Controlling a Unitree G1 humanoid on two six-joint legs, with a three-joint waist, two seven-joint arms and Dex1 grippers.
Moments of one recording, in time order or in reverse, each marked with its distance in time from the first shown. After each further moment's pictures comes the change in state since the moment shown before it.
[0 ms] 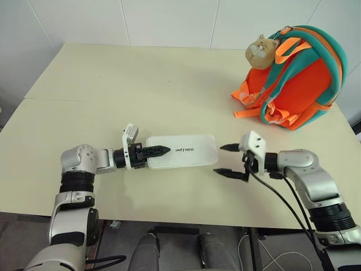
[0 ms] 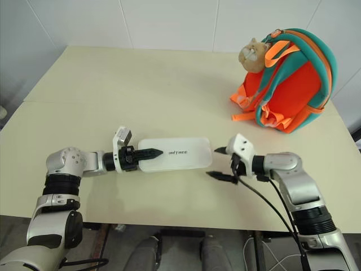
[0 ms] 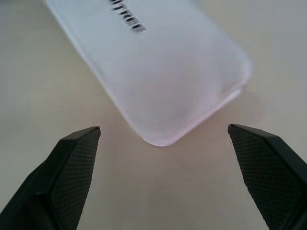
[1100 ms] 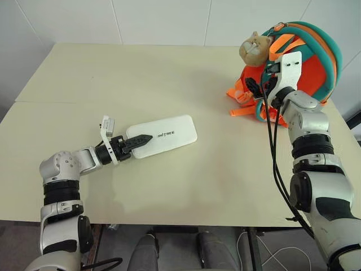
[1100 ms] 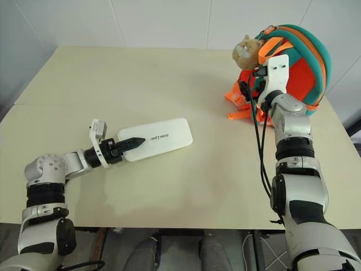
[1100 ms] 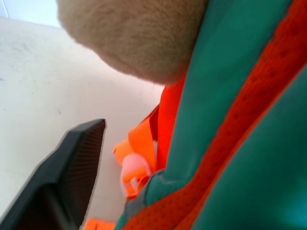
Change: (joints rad) left arm 0.124 0.045 0.141 -0.146 -0.079 -0.137 0.124; right arm -0.700 0.178 -0.150 1.053 -0.201 -0.433 -0.589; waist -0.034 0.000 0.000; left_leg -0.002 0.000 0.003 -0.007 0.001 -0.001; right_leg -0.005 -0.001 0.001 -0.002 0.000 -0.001
